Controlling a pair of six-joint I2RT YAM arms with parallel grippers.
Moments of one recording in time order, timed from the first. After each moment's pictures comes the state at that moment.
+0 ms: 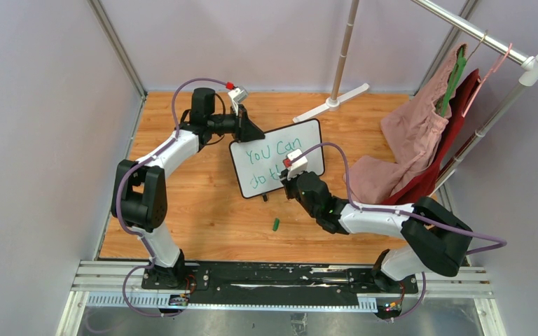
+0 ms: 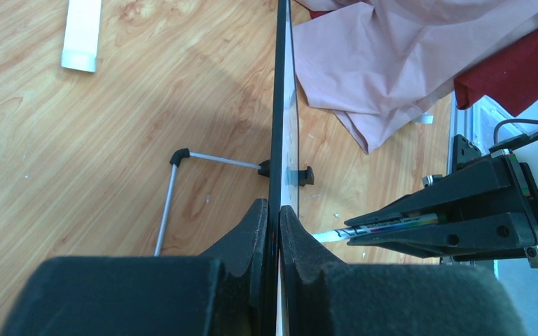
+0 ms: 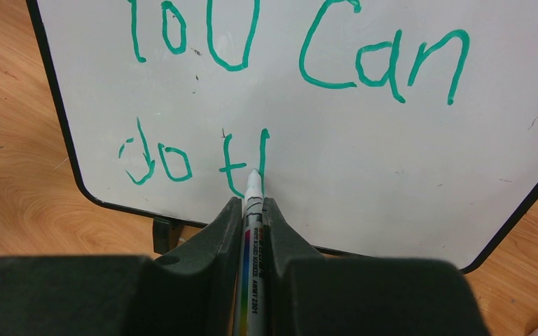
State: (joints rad) left arm -0.25 1.74 1.26 0.01 1.01 -0.05; right arm 0.94 1.42 0.59 0.57 0.40 0.06
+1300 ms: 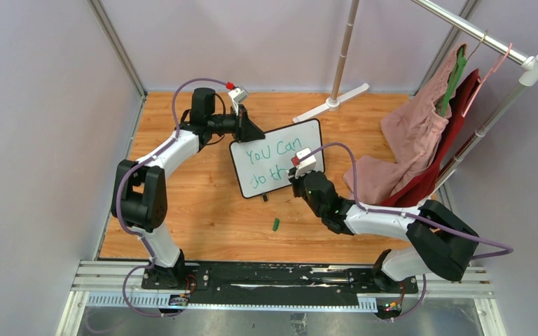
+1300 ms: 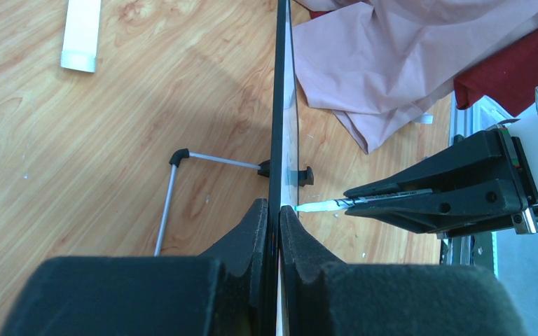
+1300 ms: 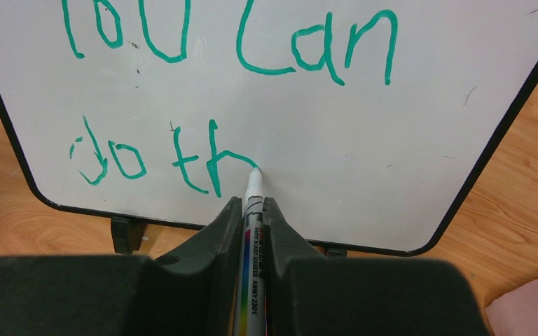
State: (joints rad) left arm -0.25 1.74 1.26 0.01 1.00 -0.05; right arm 0.90 1.38 0.54 0.57 0.42 0.05
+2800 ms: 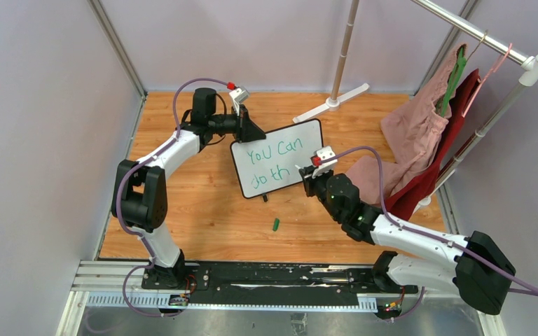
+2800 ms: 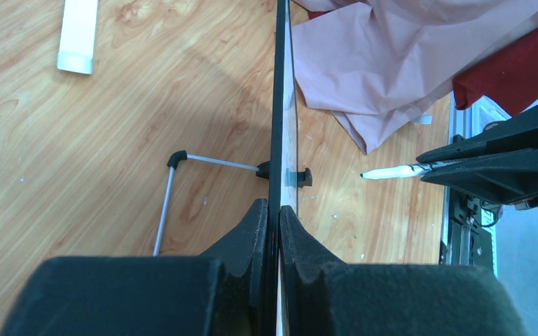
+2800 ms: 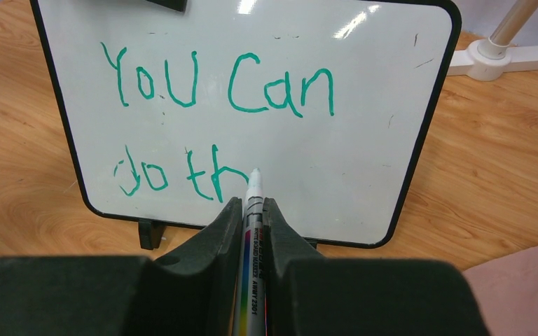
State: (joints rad) left arm -0.26 1.74 1.26 0.02 1.00 -0.05; right arm 0.90 1.05 0.51 0.40 0.42 0.06
